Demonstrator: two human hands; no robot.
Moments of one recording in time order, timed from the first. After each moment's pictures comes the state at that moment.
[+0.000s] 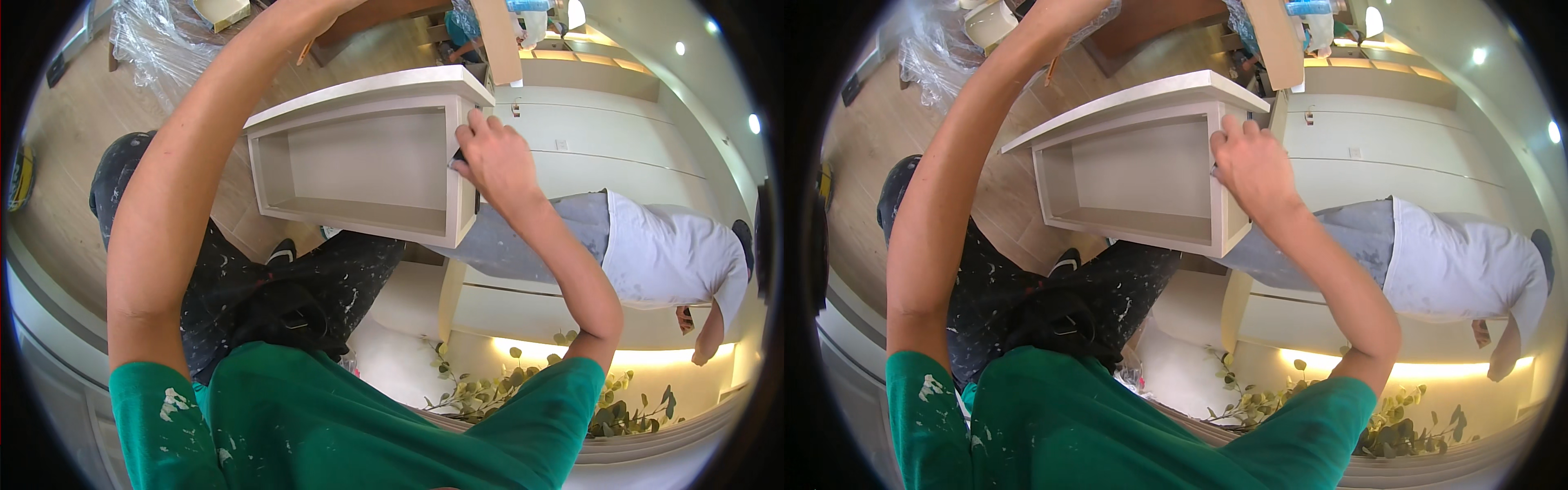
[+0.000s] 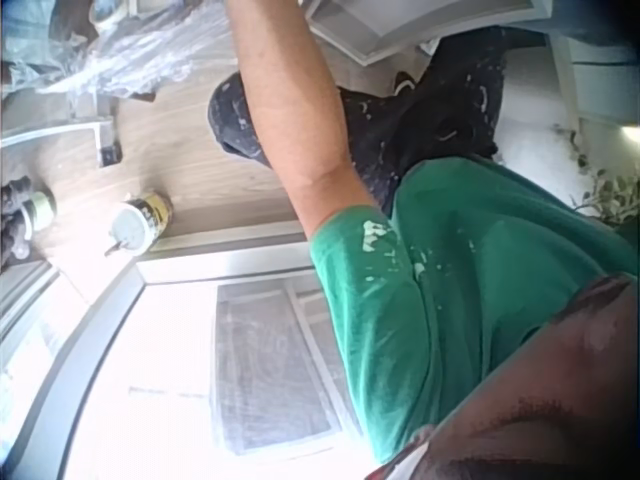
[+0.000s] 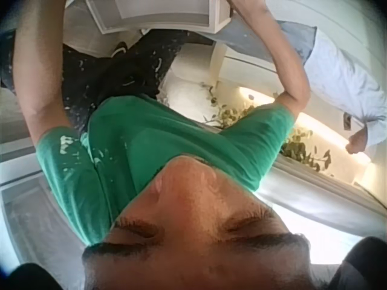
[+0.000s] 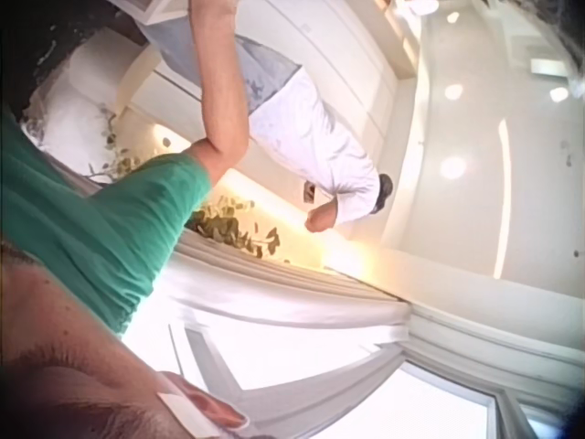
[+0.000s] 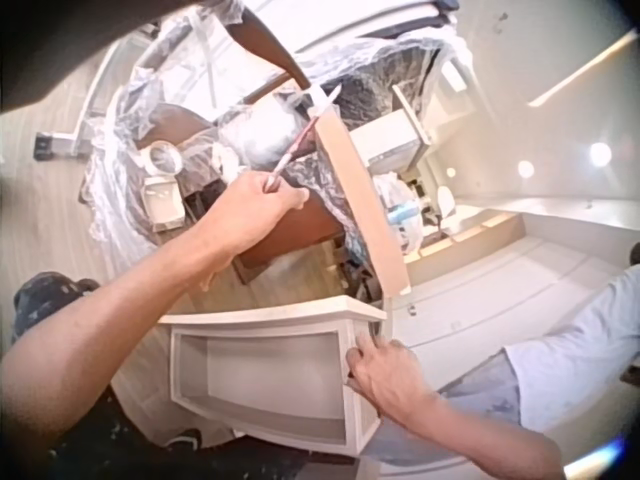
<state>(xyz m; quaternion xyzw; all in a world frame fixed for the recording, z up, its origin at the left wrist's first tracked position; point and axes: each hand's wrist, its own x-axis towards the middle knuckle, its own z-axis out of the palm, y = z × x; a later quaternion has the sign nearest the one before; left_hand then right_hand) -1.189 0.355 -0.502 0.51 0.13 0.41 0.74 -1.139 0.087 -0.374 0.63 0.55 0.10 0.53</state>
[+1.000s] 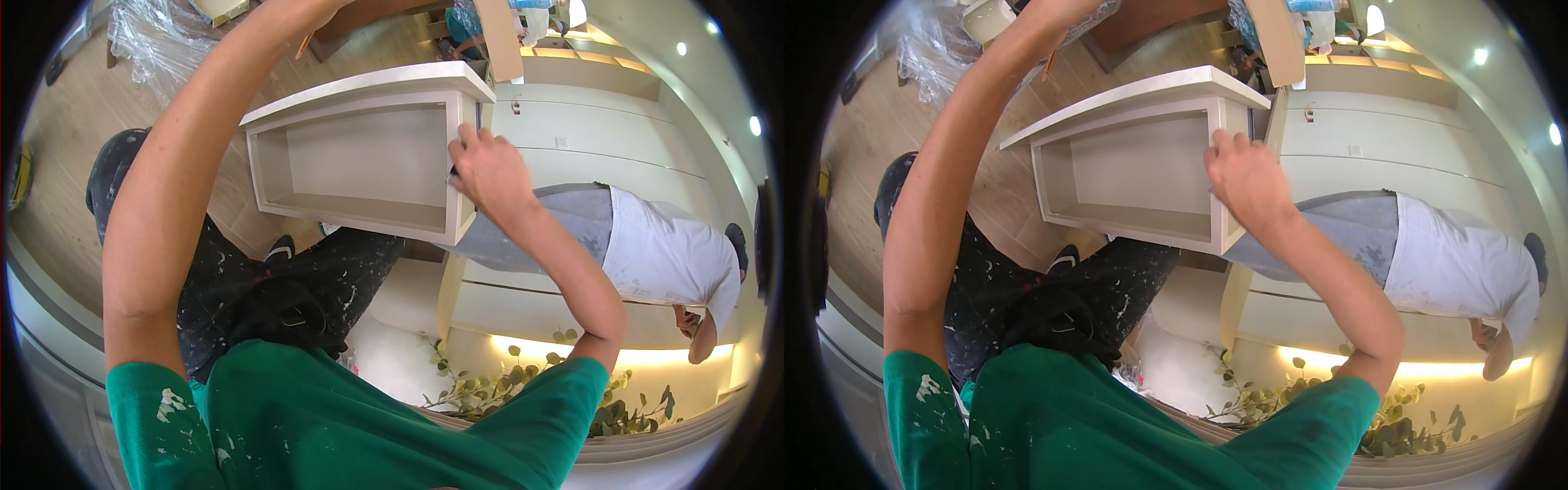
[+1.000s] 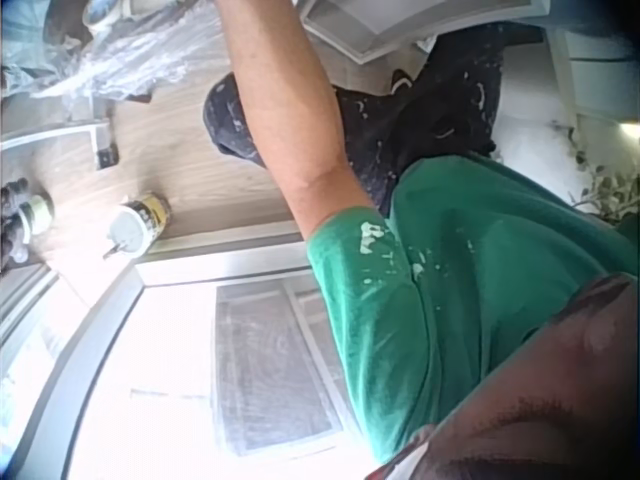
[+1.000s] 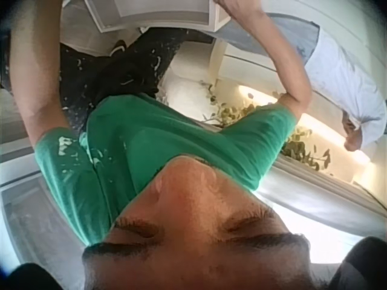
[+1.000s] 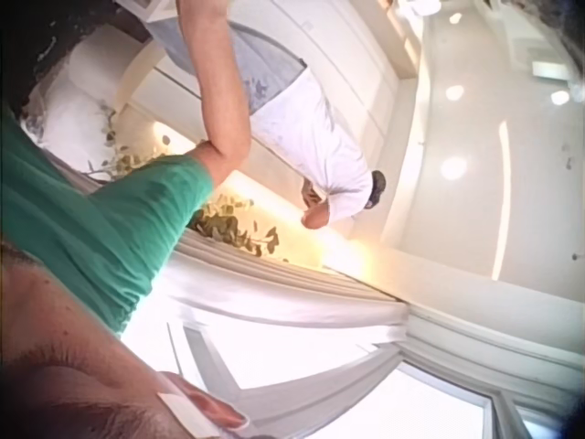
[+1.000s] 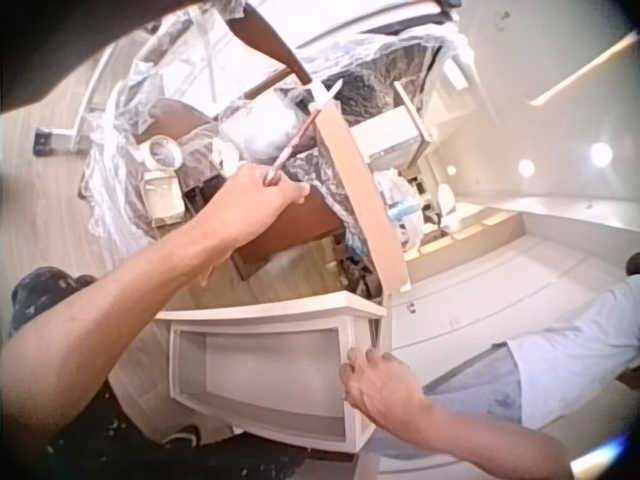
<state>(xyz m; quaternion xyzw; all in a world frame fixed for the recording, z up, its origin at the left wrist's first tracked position) -1.194 0.356 -0.500 0.53 0.16 0.40 0.73 -1.147 0.074 -0.385 0.59 0.57 0.07 0.56</state>
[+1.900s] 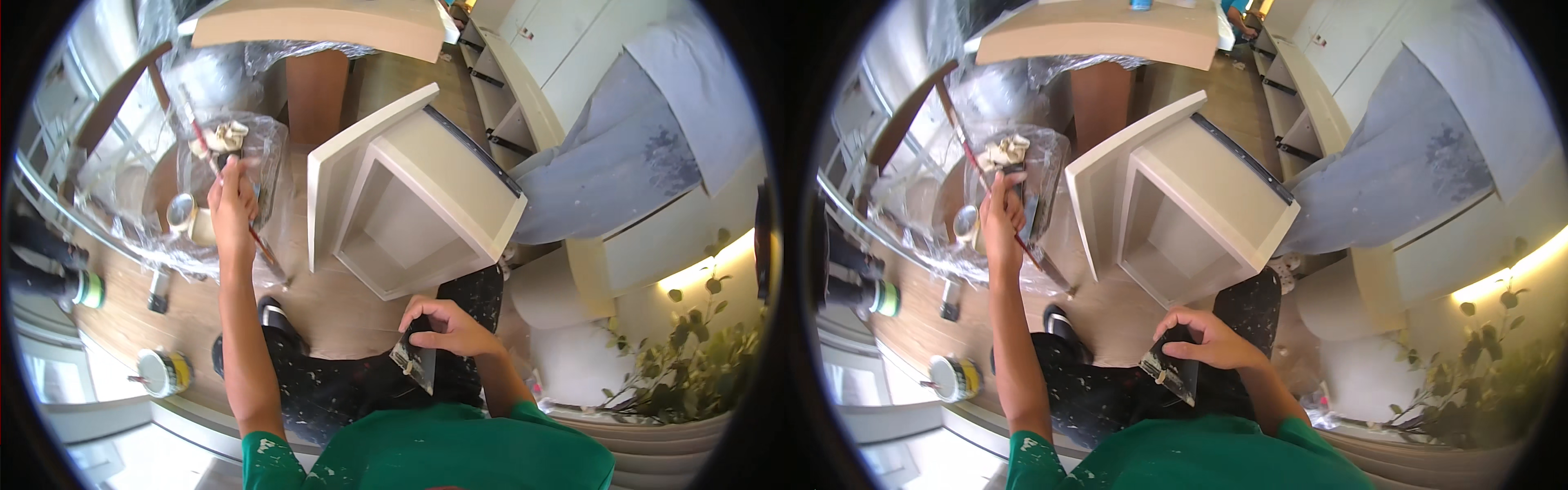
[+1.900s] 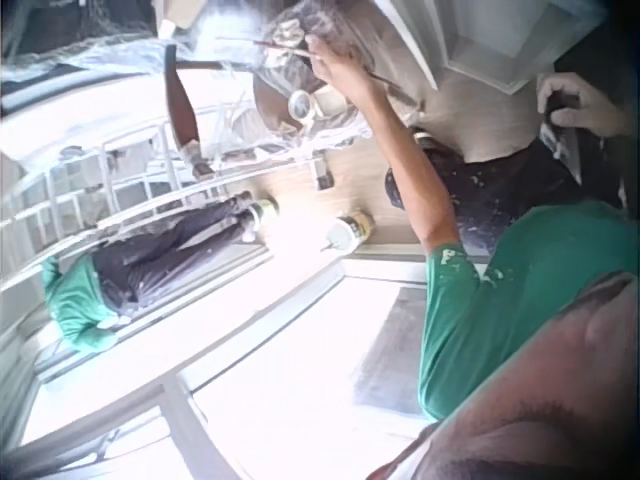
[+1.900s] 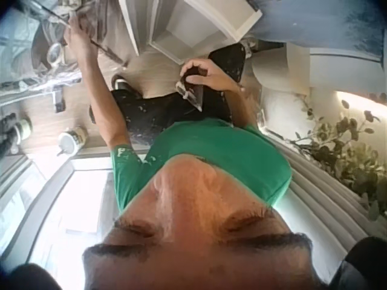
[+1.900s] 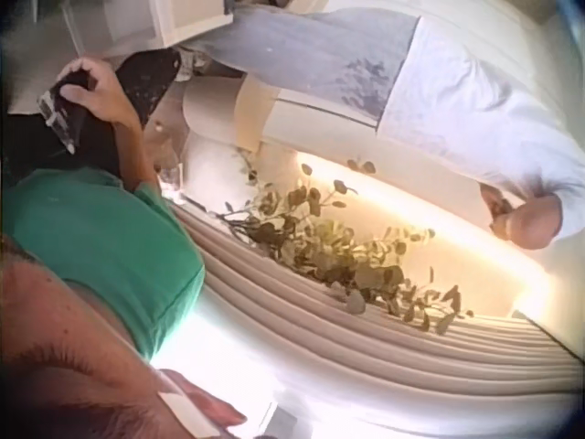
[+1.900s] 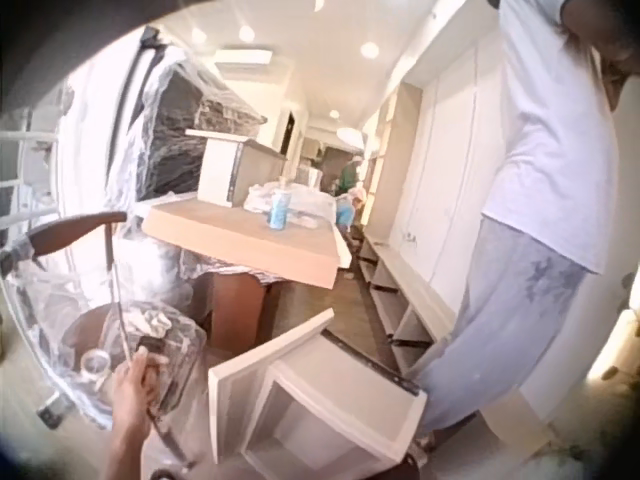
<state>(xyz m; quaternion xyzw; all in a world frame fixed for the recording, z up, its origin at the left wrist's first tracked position) -1.186 0.312 -0.504 0.55 0.15 0.29 0.77 -1.246 -0.053 -0.519 0.66 0.29 -0.35 -0.60</state>
